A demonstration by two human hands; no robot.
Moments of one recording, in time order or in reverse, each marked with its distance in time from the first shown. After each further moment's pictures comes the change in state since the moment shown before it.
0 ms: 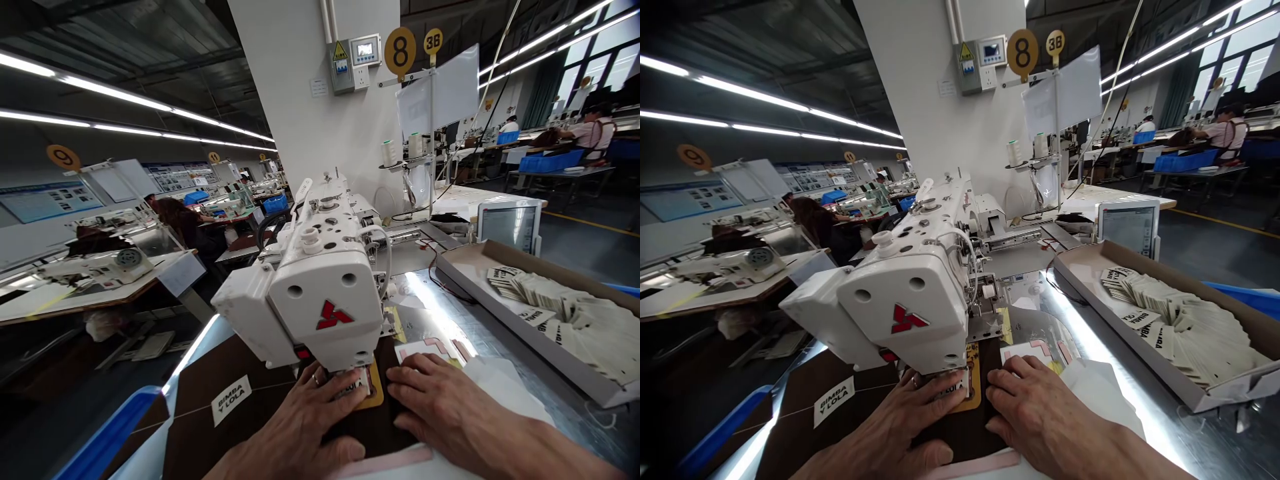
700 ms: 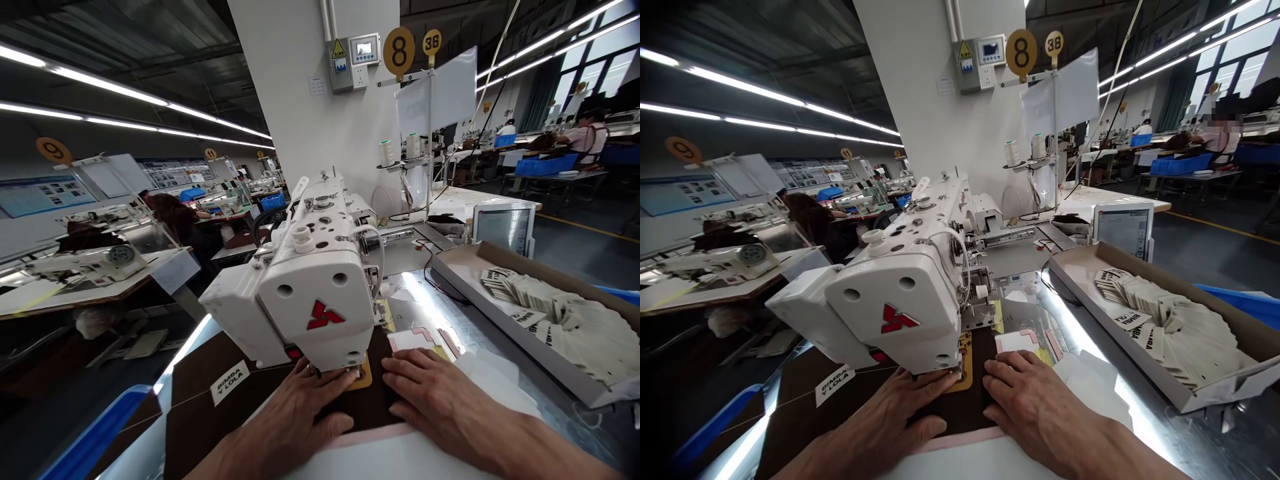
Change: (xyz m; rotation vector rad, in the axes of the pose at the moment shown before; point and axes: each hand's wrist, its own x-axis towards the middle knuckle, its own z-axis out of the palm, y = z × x) left_hand 0.020 -0.004 -0.006 -0.019 0.026 -0.050; right_hand -0.005 0.015 0.007 0.005 0.076 0.019
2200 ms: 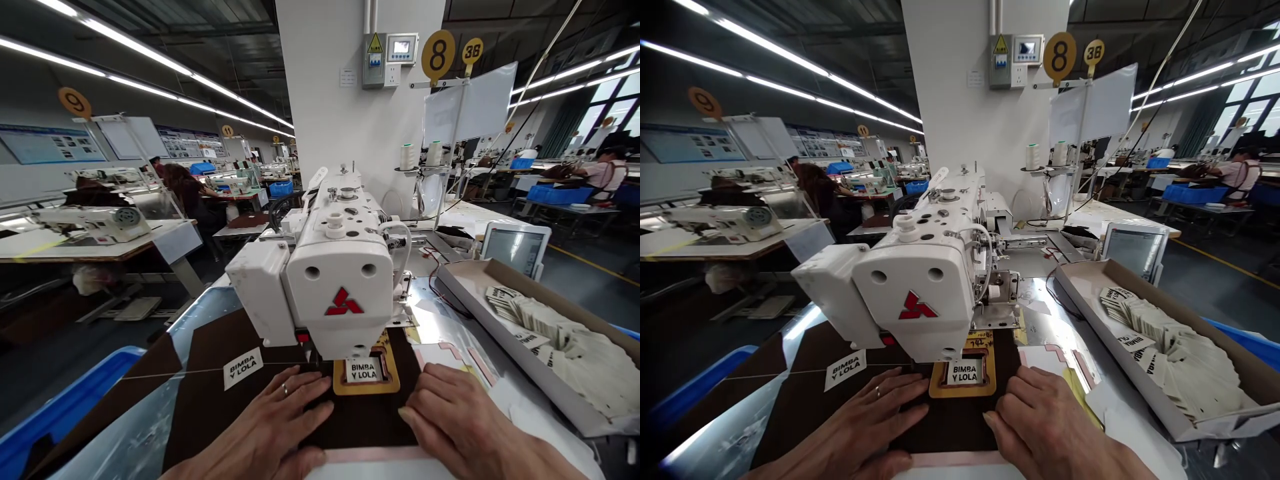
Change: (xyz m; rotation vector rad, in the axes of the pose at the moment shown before) left_hand -0.053 0.018 -0.004 0.184 0.148 0.091; right_hand -0.007 -0.014 -0.028 0.091 0.275 -0.210
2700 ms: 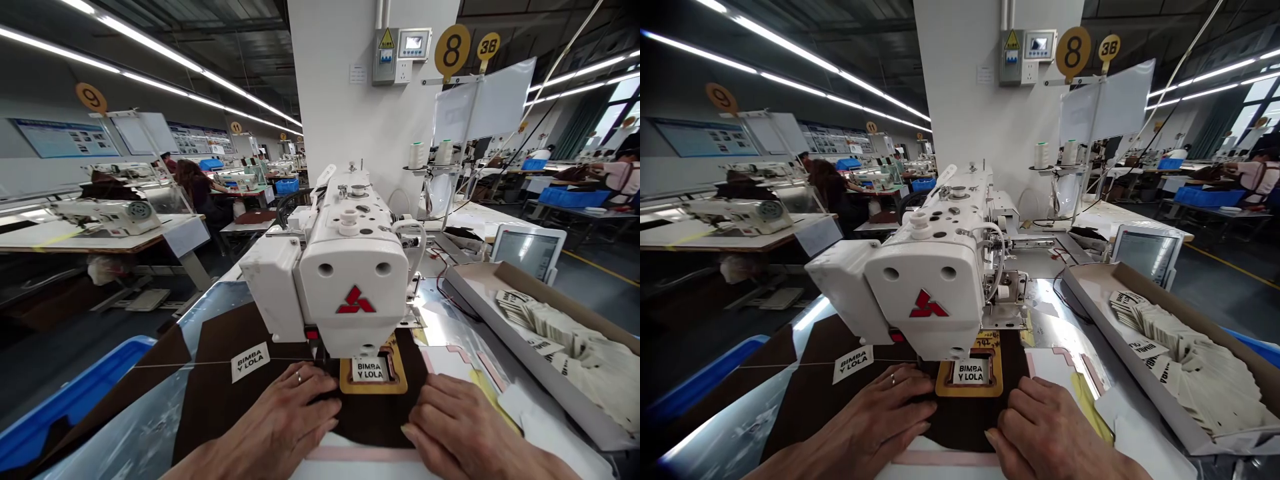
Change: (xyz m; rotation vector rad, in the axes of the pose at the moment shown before) left_hand 0.018 0.002 0.013 -0.265 0.126 0.000; right_hand -0.004 -0.004 0.005 -0.029 -0.081 -0.005
